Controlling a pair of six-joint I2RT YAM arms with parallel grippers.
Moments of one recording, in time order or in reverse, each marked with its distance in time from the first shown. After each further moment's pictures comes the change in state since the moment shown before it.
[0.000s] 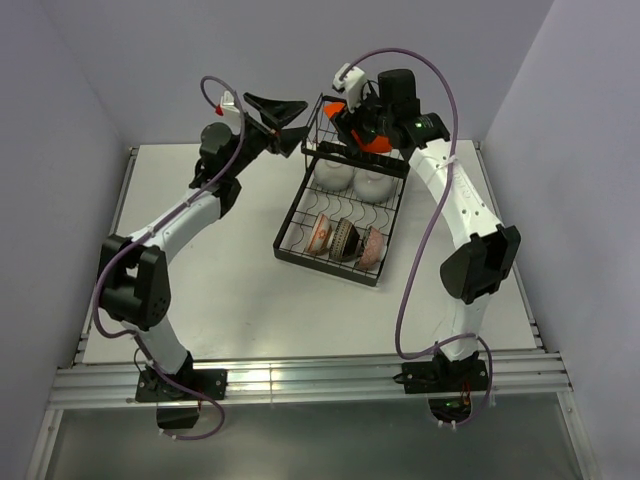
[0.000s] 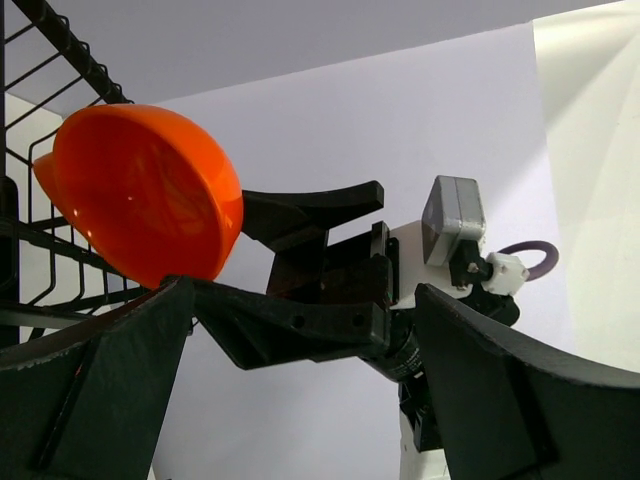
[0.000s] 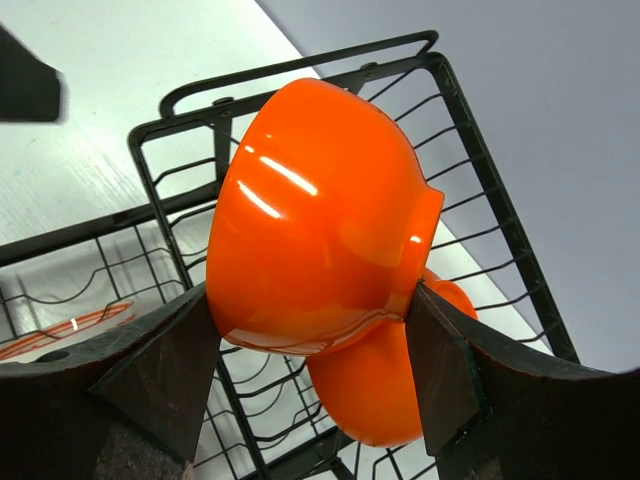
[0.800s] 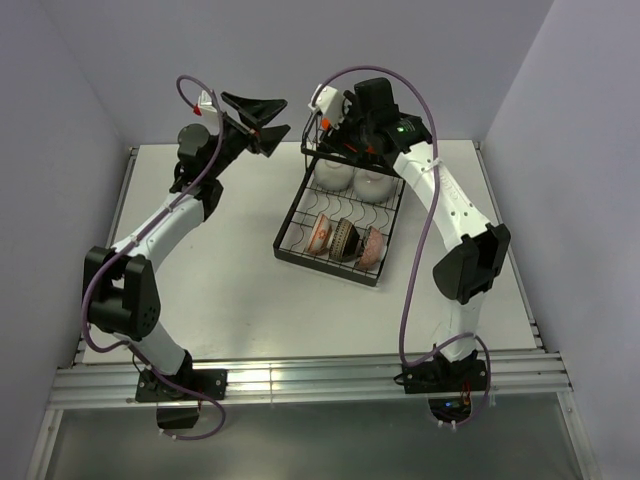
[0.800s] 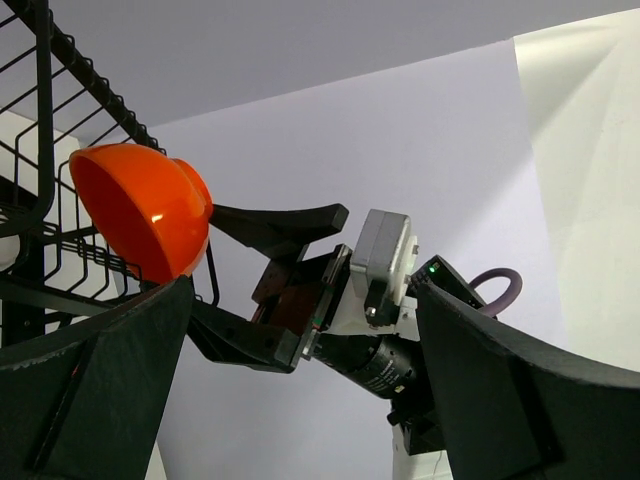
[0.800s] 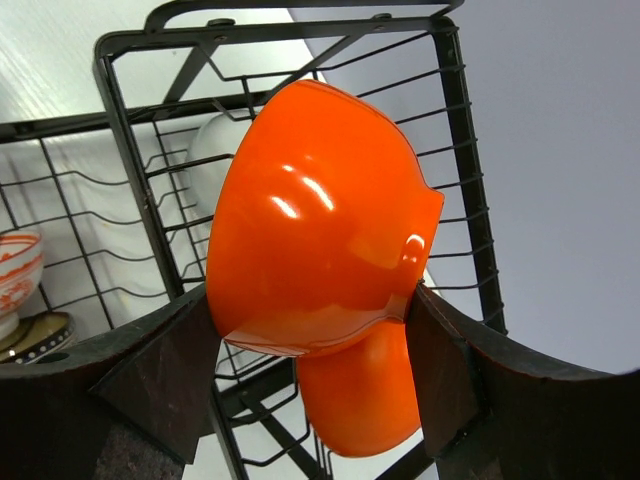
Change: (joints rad) left arm 0.089 -0.096 -0.074 -0.005 0.053 0.008; right arm 0.088 0.021 0.014 -0.082 0.224 -0.253
